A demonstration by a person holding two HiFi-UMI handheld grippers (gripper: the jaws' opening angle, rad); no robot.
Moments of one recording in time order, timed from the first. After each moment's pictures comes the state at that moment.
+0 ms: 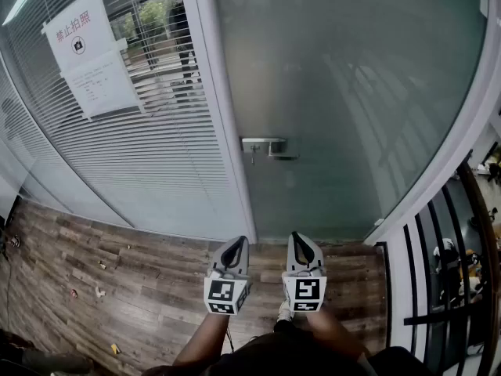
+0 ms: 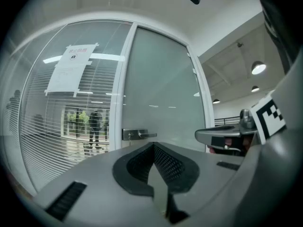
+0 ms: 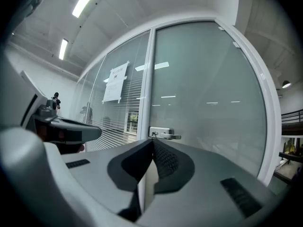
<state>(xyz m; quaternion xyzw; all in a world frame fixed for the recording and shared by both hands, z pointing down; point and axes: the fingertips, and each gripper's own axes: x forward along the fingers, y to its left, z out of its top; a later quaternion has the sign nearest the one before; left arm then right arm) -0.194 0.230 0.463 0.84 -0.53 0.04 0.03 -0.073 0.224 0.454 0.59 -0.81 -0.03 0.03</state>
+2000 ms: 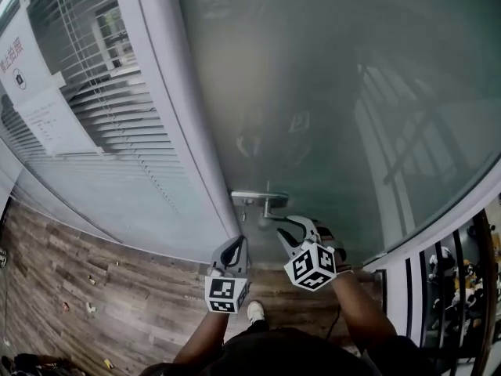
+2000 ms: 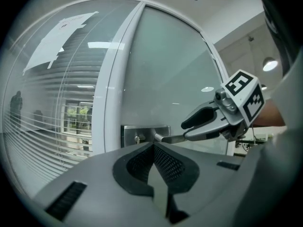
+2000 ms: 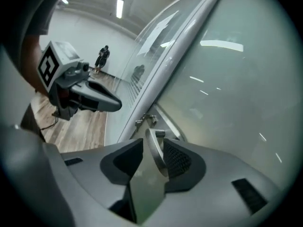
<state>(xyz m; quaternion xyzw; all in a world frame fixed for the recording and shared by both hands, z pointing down) -0.170 -0.033 0.487 0.83 -0.55 0.04 0.04 -0.082 -0.062 0.476 0.33 -0.85 -0.19 0.36</state>
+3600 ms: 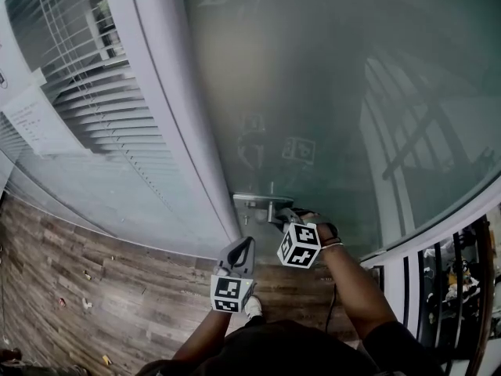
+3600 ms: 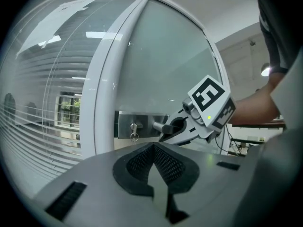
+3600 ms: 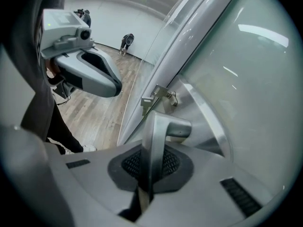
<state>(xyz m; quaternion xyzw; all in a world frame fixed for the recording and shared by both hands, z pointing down) -0.159 -0.058 0.524 0.85 -0.52 0.05 0.06 -0.115 -0.115 0.556 0.18 -0.83 -0.20 0.49</state>
